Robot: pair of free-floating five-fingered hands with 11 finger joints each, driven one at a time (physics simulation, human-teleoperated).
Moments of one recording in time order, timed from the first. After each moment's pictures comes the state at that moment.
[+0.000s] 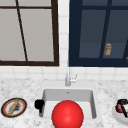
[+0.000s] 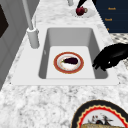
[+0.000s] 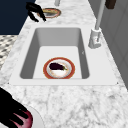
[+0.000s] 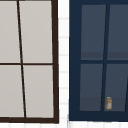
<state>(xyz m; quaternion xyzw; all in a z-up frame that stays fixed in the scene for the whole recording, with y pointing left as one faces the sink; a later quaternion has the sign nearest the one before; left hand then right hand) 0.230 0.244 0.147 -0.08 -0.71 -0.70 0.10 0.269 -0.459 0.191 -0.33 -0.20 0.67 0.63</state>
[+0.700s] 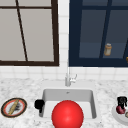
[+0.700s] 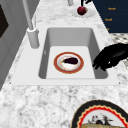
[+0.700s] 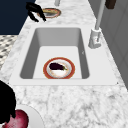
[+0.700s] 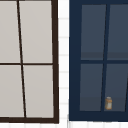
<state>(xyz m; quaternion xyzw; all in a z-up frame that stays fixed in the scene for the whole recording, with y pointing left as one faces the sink) 0.230 0.244 0.147 -0.08 -0.71 -0.70 0.10 0.272 -0.446 0.208 -0.40 -0.21 0.64 0.62</state>
